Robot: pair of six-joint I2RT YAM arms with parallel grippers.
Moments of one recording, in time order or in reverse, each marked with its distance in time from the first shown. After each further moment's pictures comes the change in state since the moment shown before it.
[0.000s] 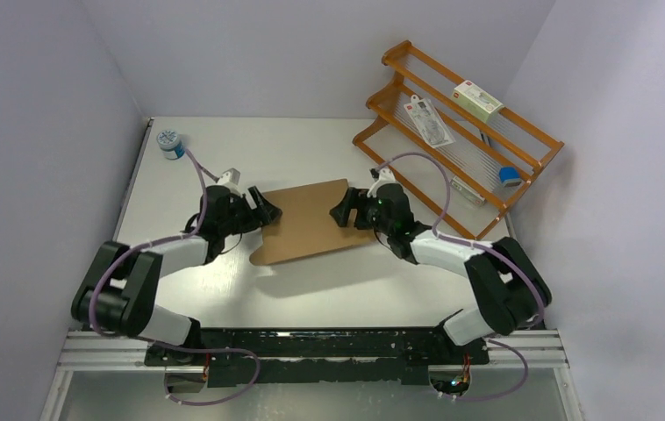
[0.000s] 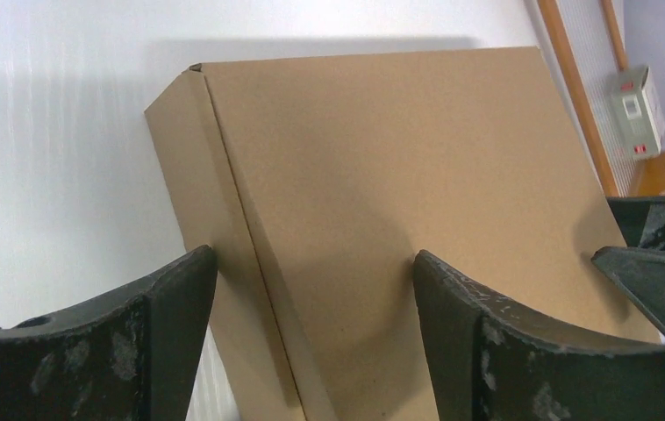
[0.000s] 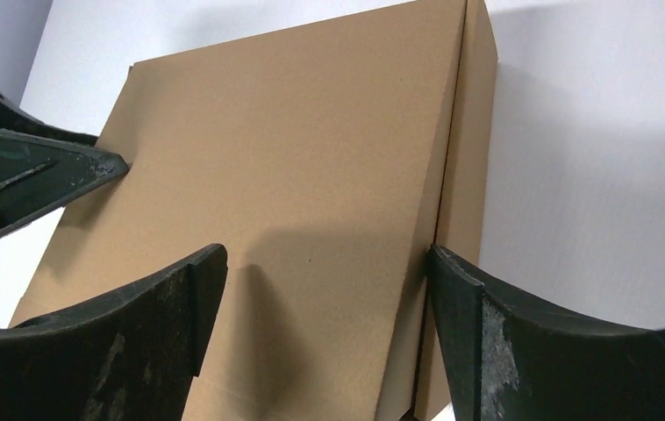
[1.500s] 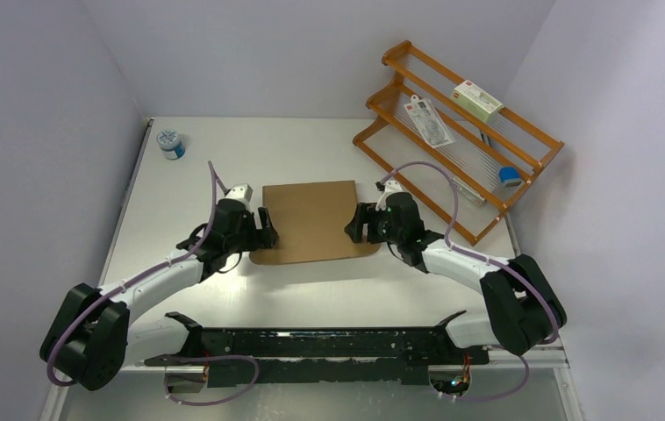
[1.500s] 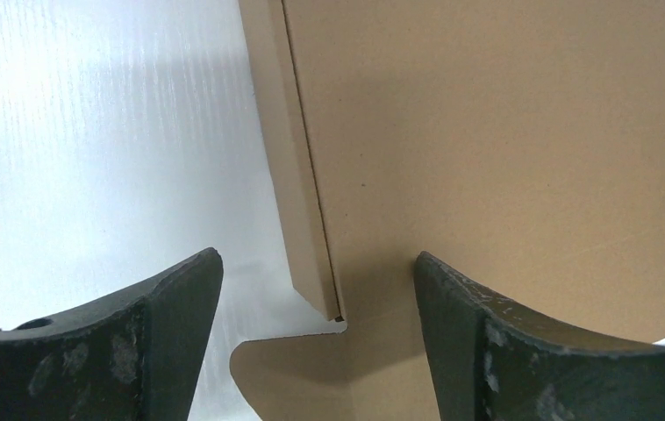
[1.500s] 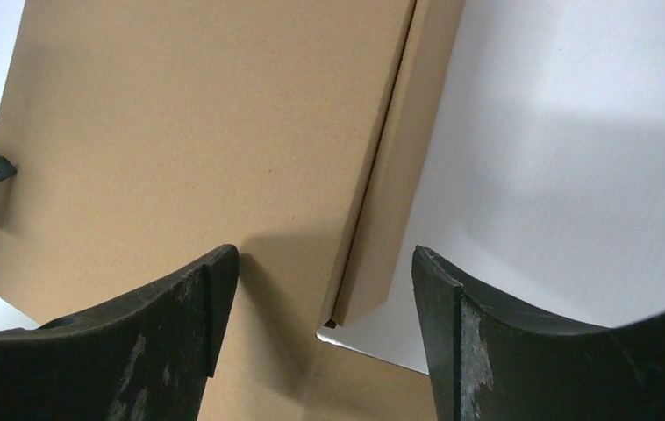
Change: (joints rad) left arm -0.187 -0.235 0.032 -0.420 -0.323 0.168; right arm -0.057 -0.095 -0.053 -0.178 -0.011 -0.143
